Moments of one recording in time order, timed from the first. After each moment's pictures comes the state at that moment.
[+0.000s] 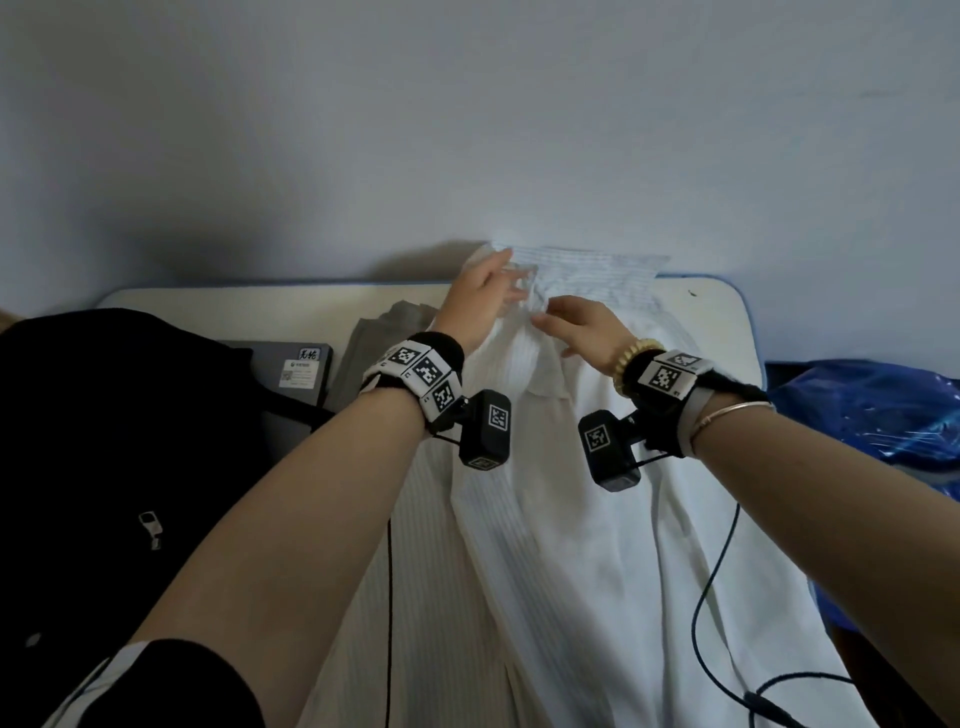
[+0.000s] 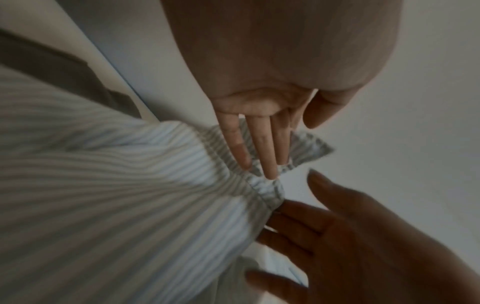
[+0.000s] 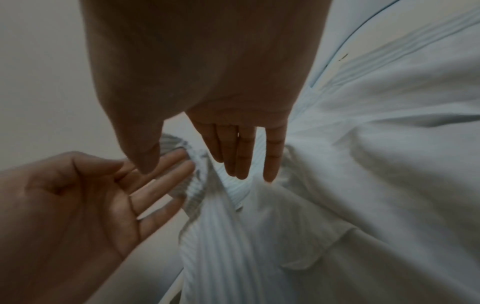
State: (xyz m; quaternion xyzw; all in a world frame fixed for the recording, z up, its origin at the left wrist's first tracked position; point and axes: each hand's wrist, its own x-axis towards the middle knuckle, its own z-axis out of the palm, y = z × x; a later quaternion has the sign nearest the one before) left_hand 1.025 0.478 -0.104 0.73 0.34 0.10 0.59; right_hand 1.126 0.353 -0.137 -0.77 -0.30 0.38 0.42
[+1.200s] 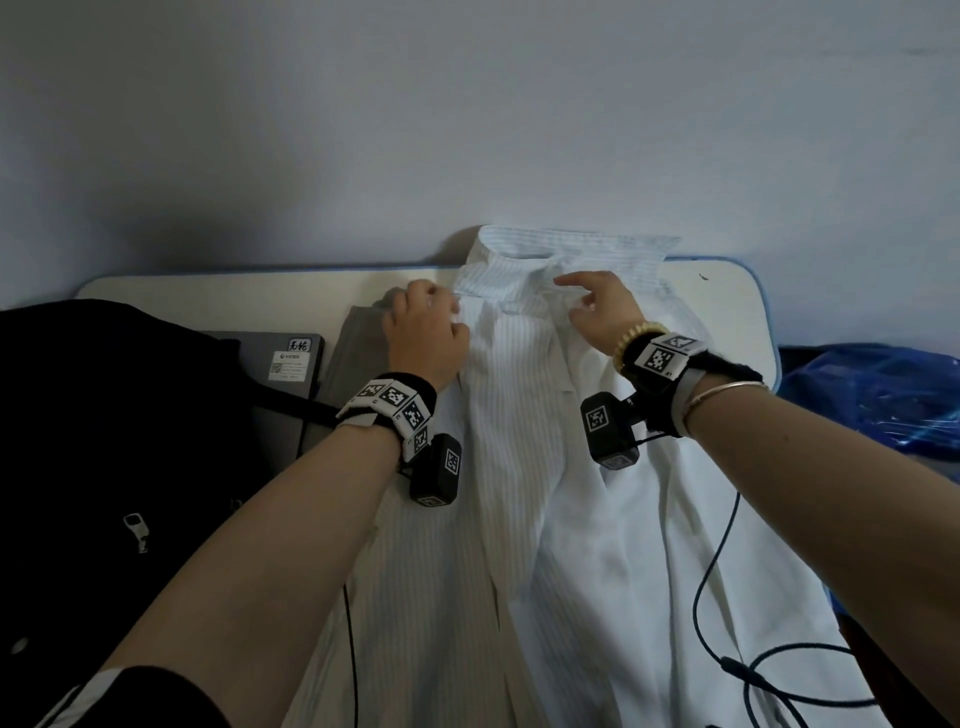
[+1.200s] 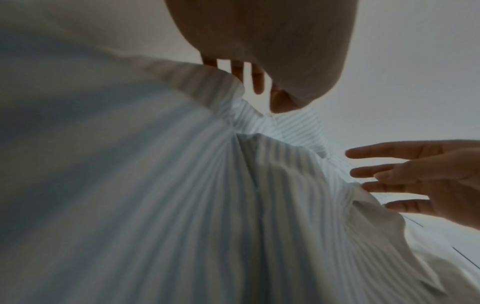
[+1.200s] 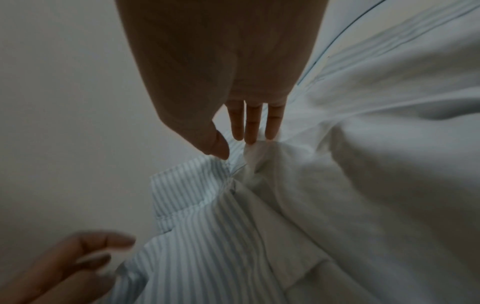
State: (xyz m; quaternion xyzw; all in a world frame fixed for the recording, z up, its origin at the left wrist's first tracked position) left_hand 0.978 0.494 -0.165 0.91 0.38 0.07 0.11; right_hand 1.153 0.359 -0.174 -0.84 -0.33 0.26 0.34
